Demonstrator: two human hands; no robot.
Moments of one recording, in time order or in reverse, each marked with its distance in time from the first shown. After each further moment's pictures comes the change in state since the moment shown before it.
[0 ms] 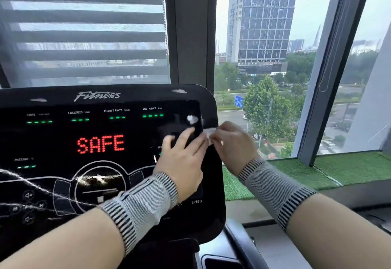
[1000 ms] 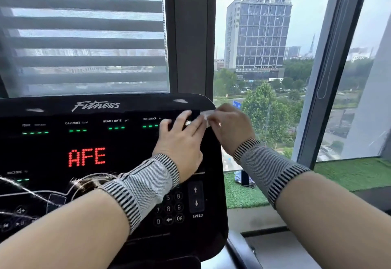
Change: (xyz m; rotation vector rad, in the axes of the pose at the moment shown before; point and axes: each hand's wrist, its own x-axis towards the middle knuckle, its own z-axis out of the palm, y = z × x) left_hand 0.044 -0.023 -0.026 0.065 0.011 -0.085; right_hand 0.061 0.001 -0.005 0.018 0.033 -0.022
